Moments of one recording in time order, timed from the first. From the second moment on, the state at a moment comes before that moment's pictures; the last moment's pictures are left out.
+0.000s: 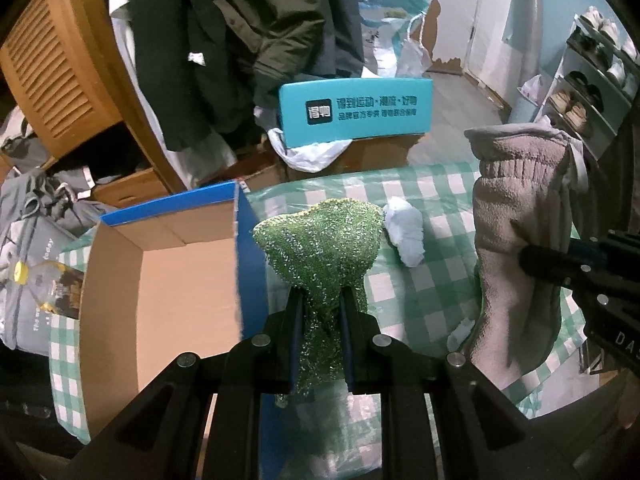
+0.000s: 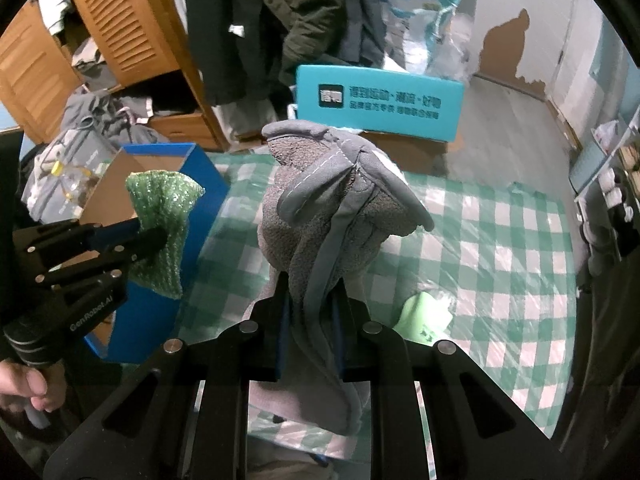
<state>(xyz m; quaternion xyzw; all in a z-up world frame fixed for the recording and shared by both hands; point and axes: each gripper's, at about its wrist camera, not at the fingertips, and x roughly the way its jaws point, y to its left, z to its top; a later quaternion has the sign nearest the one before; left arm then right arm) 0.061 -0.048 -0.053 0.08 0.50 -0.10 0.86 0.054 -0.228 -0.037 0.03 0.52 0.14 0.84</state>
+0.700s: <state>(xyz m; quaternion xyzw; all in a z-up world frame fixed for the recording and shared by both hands) 0.051 0.033 -0.034 0.06 0.48 -0.04 0.87 0.064 -0.156 -0.007 0.00 0.50 0.19 0.85</state>
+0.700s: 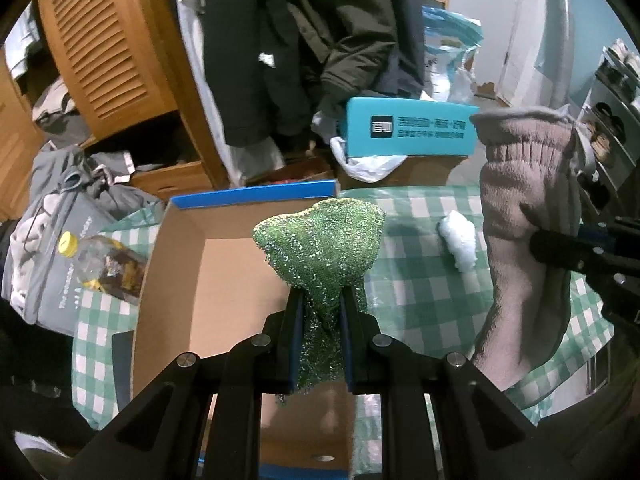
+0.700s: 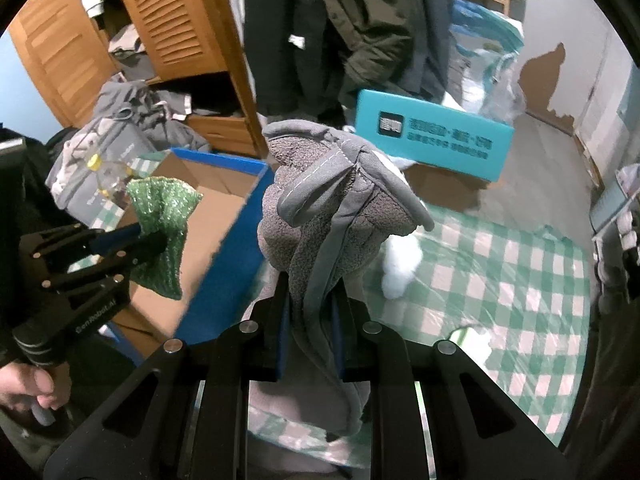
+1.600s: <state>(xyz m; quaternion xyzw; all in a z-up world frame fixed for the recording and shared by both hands) 0.048 0.145 -0.043 0.02 0.49 0.03 0.87 0.093 -0.011 0.007 -0.03 0.50 0.27 0.82</state>
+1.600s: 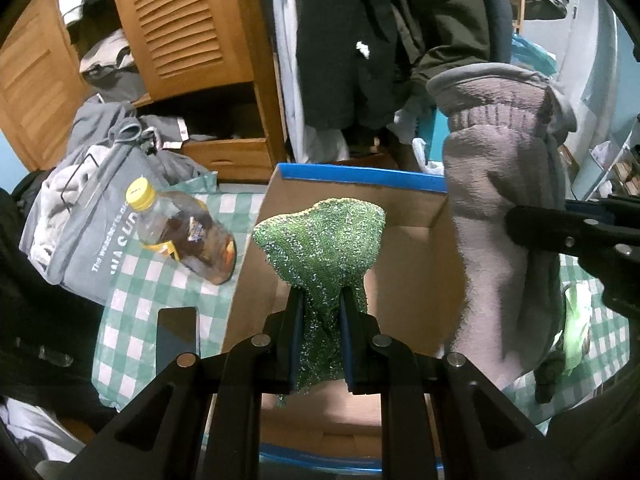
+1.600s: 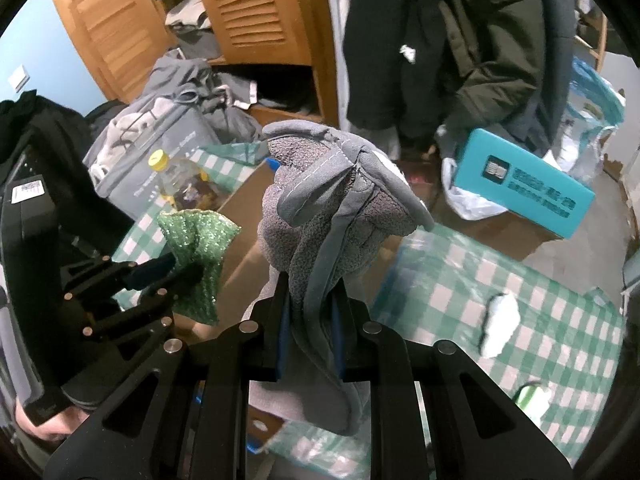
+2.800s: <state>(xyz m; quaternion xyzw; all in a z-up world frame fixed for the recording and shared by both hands) 0.048 0.165 -0.070 0.02 0.52 0.06 0.85 0.099 0.029 -0.039 -0.06 0.55 0.27 0.79</state>
